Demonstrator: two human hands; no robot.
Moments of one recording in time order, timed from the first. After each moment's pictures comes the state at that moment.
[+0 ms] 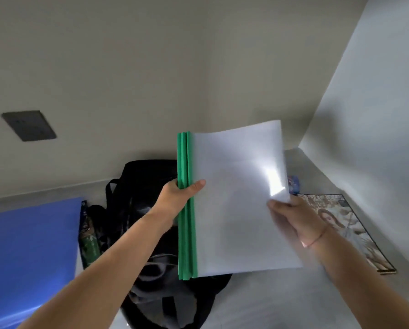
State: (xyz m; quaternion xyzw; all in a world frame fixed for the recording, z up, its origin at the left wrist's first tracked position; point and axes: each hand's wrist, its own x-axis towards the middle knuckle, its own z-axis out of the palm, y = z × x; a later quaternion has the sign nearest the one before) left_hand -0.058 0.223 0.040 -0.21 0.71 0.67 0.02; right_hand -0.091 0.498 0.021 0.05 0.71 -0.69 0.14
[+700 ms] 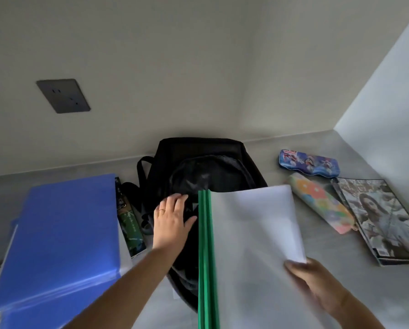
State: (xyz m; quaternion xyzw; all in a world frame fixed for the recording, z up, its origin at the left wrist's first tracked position) left_hand 0.028 0.123 -0.079 -0.11 0.97 0.19 -0.12; right_hand 0.035 0.451 -0.087 0.21 0.69 -0.62 0.29
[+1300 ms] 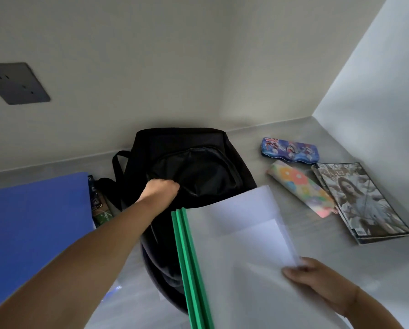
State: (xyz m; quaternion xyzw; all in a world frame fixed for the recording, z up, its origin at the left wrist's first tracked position) left_hand -0.067 0.098 -0.083 0.09 0.99 -0.07 0.05; right_hand 0.054 0.480 -0.066 0.13 0.66 -0.63 0.39
